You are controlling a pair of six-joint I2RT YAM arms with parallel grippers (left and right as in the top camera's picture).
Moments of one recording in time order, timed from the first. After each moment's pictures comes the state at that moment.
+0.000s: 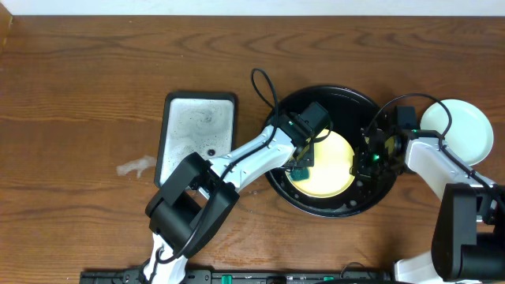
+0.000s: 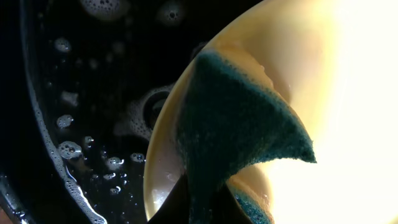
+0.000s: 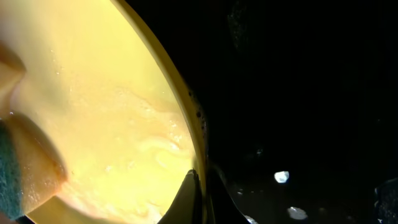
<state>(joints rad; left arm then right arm) -0.79 2.03 1.42 -0.75 0.01 -0.77 -0.02 1.68 0.86 -0.68 -0.35 0.13</state>
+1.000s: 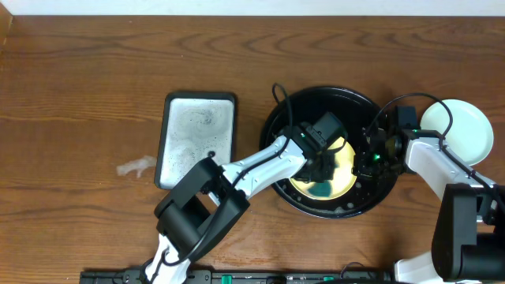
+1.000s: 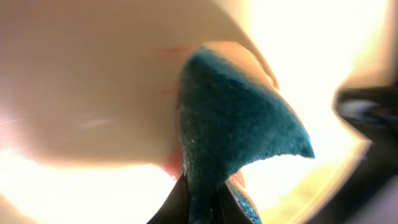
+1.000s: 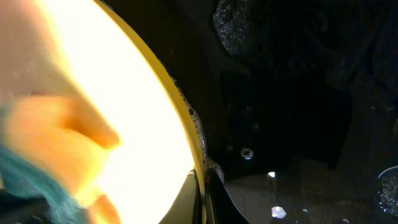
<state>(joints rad) -0.87 2.05 1.41 -0.67 0.19 -0.75 -0.02 1.68 0.86 -0.67 -0.33 0.13</state>
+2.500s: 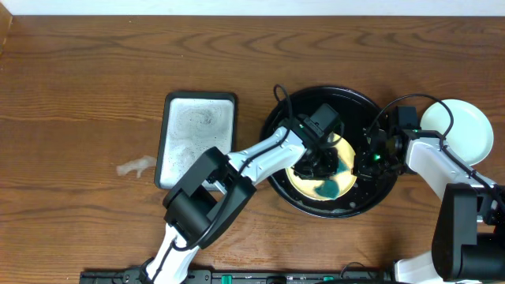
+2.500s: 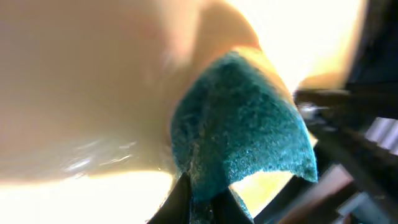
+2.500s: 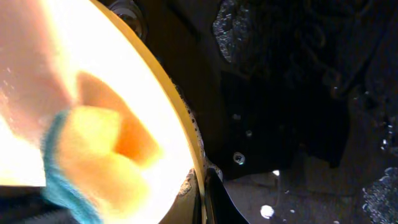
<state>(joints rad) -0.82 2.13 1.47 -0.65 0.46 -0.77 -0.02 1.68 0.86 -0.68 -0.34 0.15</state>
